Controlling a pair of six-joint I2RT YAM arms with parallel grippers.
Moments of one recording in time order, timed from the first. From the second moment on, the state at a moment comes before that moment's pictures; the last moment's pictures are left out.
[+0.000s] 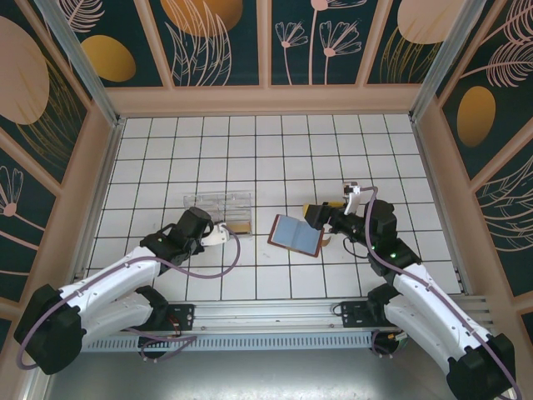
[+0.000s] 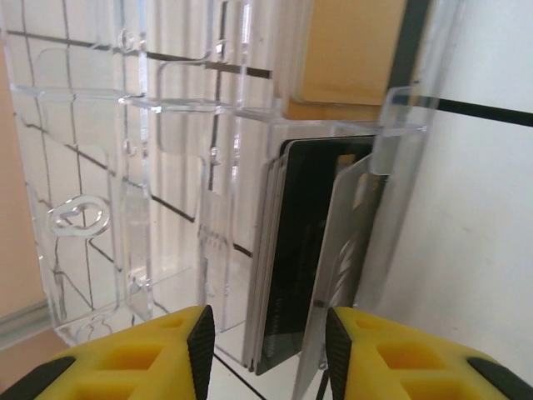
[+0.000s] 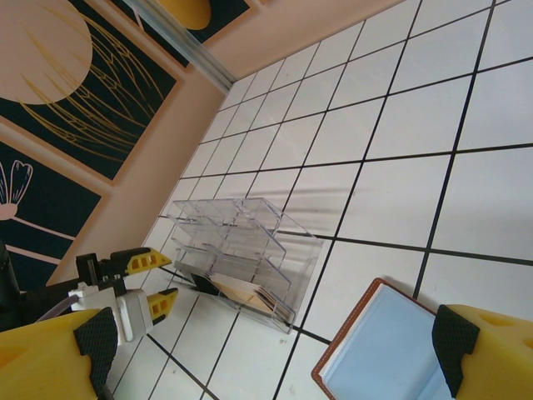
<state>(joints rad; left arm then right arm) -0.67 1.00 0.49 -0.41 -0.37 0.87 0.46 0.68 0.39 0.01 -0.39 0.63</state>
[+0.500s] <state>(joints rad) -0.66 0.99 0.59 -0.38 -0.34 0.70 0.46 0.68 0.39 0.01 -0.39 0.63</state>
